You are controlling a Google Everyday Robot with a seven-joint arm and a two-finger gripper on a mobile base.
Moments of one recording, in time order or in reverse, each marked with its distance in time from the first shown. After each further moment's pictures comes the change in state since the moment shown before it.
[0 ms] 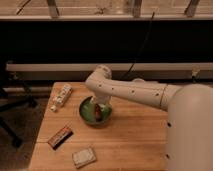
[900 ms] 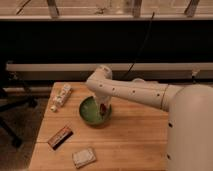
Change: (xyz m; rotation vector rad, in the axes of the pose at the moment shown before) arm -0.001 0.004 -0.001 -0.002 0.000 0.006
